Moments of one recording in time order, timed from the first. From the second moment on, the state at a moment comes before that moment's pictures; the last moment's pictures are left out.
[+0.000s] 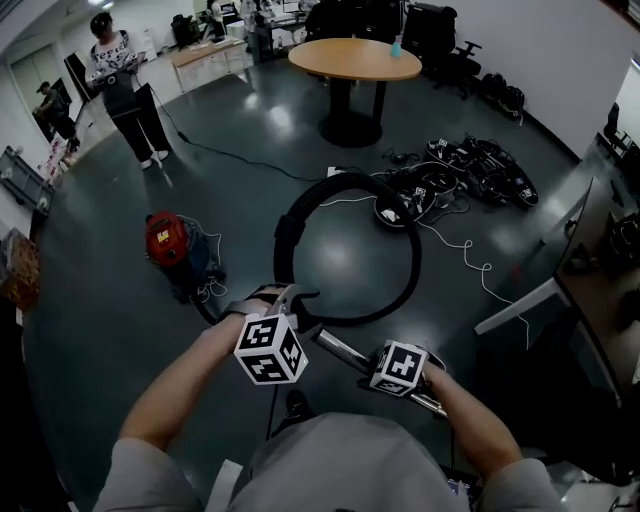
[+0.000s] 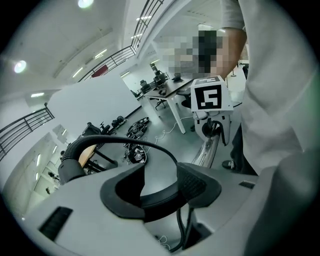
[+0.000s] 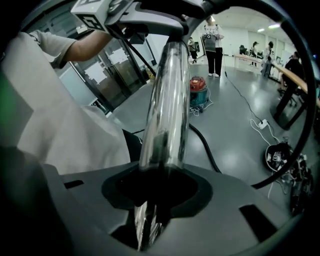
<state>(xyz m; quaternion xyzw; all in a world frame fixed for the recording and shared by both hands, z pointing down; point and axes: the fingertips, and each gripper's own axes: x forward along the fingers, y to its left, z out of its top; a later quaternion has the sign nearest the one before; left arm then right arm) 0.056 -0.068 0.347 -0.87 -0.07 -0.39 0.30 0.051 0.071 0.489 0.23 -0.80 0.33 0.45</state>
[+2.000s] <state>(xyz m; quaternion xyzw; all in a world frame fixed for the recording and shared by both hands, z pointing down) 0.080 -0.113 0.414 -0.79 -0.17 -0.53 0.24 0.126 -0.080 0.412 0.19 -0.78 0.12 0.59</state>
